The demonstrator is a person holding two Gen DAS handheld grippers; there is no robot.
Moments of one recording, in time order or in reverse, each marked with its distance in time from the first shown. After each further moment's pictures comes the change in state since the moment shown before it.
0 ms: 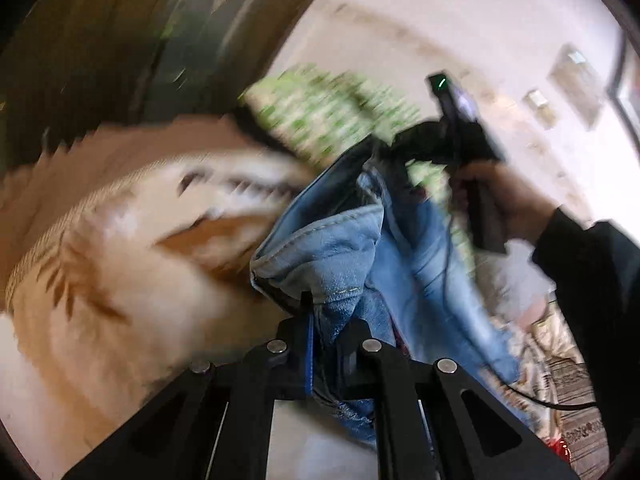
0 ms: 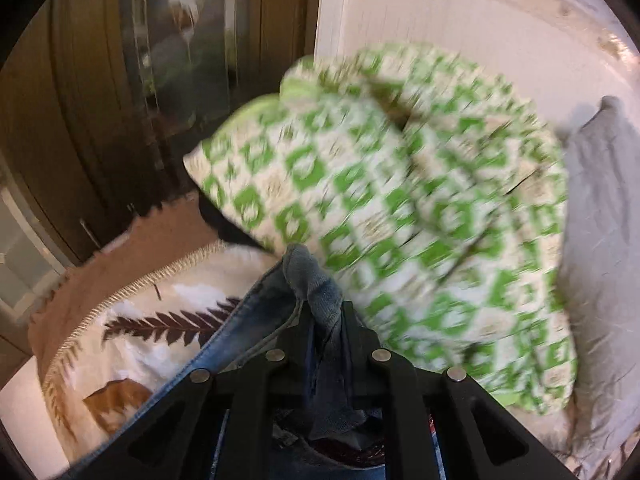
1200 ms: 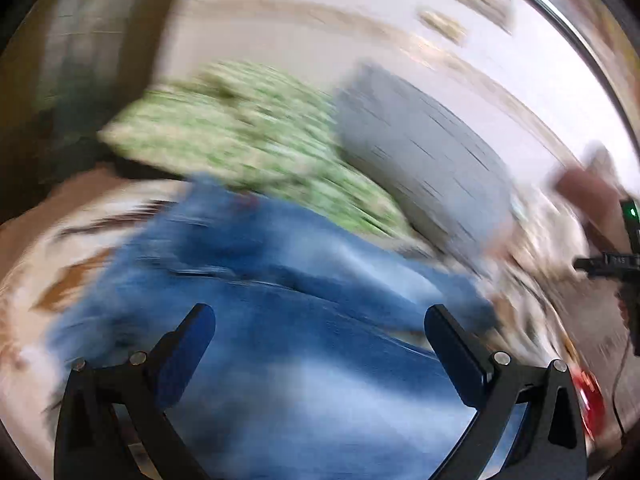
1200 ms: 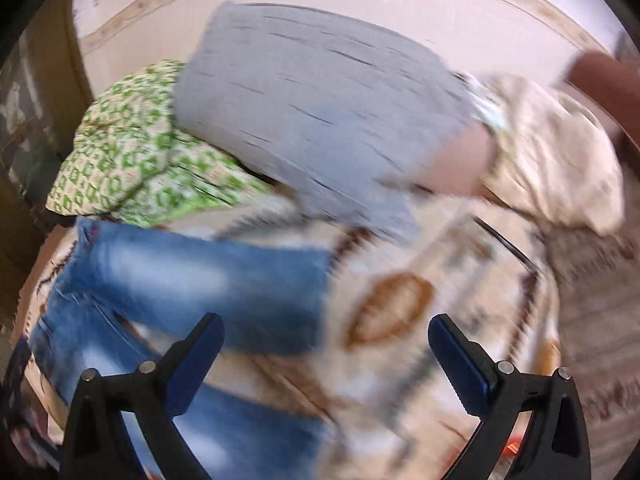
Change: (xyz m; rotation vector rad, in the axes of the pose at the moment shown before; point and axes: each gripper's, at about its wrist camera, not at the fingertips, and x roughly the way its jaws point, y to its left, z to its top) left arm 0.036 -0.189 -0.024 0.420 0.066 -0.154; right arm -0.306 -0.331 -0.361 0.576 0.047 -0.312
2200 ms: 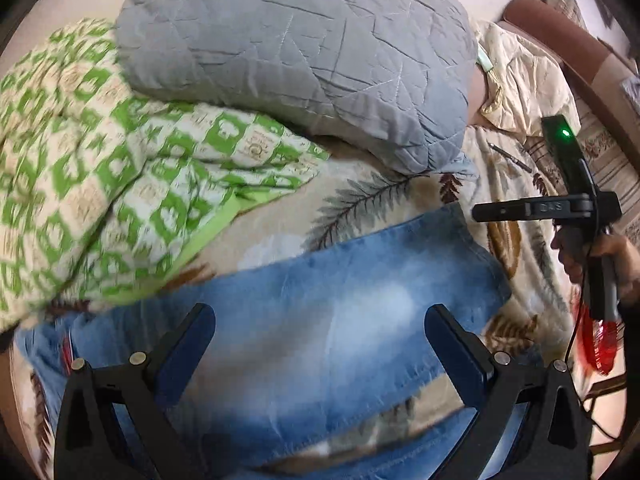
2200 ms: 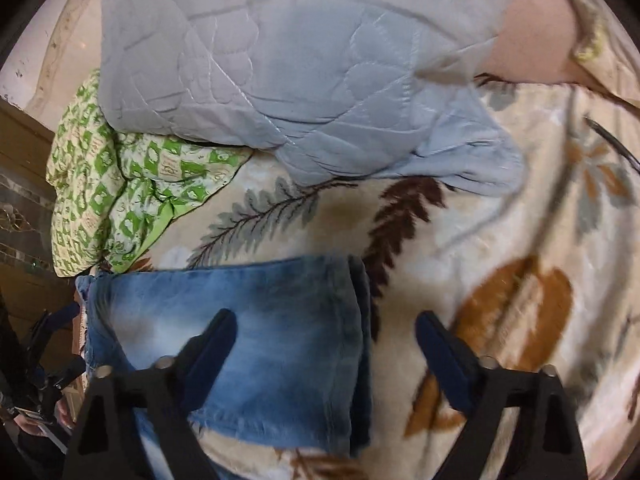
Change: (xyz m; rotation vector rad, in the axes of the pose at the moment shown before) left arm 0.233 -0.100 0.122 0.421 0.493 -0.130; right arm 0.227 -0.012 0.055 0.260 0.295 0.292
